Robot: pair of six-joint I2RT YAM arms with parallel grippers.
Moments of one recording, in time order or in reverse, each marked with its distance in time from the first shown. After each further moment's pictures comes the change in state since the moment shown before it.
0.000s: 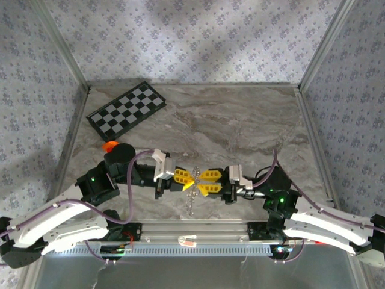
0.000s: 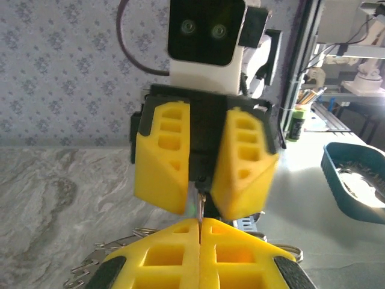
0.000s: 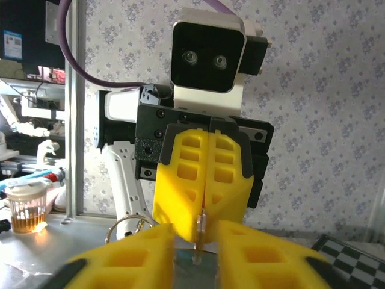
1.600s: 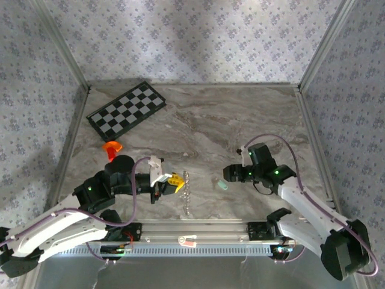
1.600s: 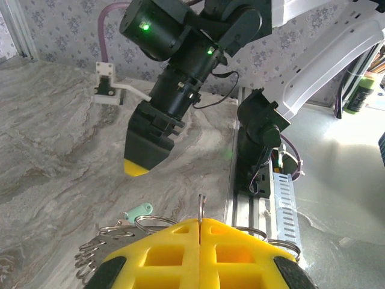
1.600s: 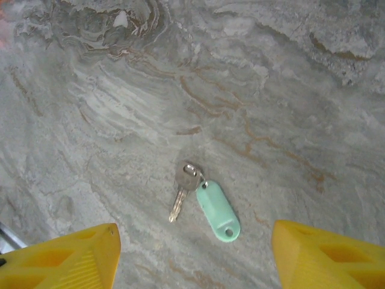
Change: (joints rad) left arm 0.033 -0.146 -0.185 -0.108 -0.172 -0.047; right arm -0.654 0.304 0.057 -0.975 0.085 0.385
